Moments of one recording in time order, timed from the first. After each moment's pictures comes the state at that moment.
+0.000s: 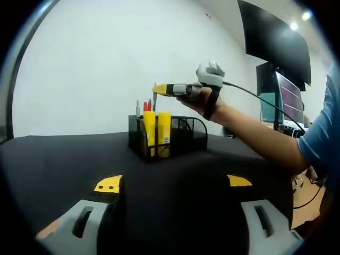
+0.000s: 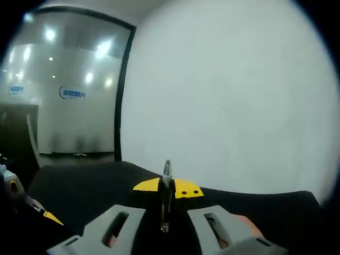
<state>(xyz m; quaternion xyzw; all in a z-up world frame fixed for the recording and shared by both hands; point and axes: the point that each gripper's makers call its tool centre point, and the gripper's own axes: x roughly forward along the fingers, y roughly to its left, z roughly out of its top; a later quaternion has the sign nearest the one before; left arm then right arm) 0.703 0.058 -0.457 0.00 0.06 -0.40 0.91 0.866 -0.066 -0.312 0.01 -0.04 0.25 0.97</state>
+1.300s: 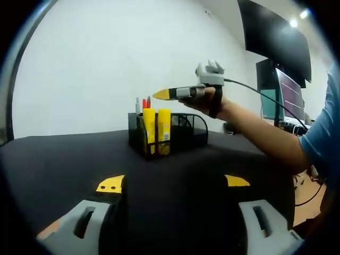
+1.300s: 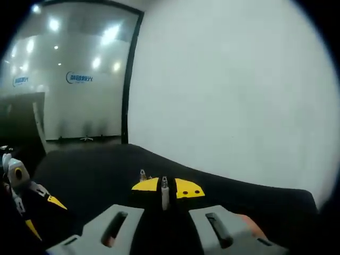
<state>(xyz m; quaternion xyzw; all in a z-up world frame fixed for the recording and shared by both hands) 0.704 0.058 -0.462 0.01 0.07 -0.40 0.91 0.850 -0.060 -0.341 -0.02 0.02 0.28 0.96</state>
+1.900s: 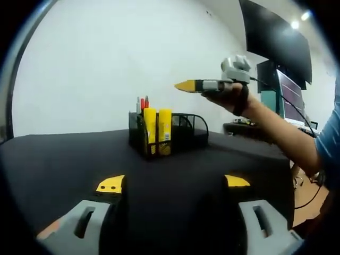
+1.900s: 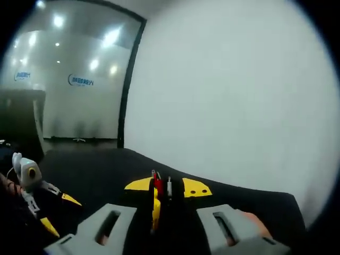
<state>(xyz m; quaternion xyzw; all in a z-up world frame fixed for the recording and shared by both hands) 0.704 0.058 -0.462 0.01 0.07 -0.40 0.91 0.793 -0.094 -0.310 -0.04 -0.02 0.24 0.97</state>
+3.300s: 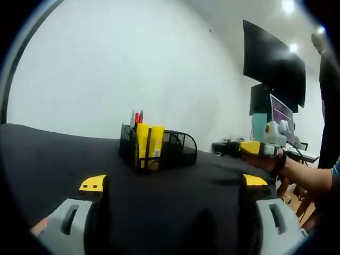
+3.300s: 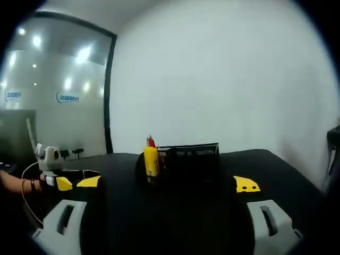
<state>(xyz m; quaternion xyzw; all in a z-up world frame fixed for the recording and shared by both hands) 0.696 0.052 -0.436 -0.07 0.03 -0.44 0.89 0.651 -0.149 -0.400 0.06 -0.03 0.15 0.99</state>
